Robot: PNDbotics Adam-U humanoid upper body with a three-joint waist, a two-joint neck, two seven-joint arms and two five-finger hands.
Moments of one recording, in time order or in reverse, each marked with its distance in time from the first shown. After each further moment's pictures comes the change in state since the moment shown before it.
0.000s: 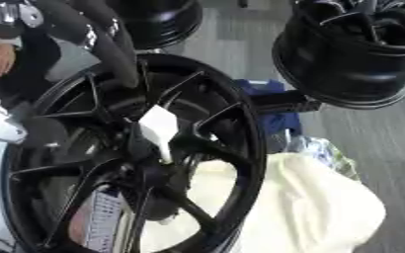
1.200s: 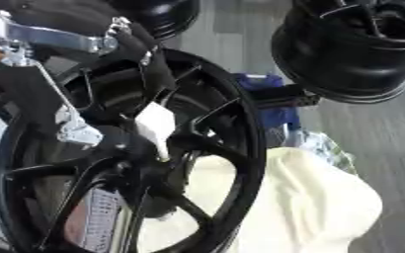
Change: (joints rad) left arm 0.046 -0.104 -0.073 0.090 -0.244 0.186 0.017; right arm -0.017 0.022 0.000 0.000 -0.029 -0.007 -0.007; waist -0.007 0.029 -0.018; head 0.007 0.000
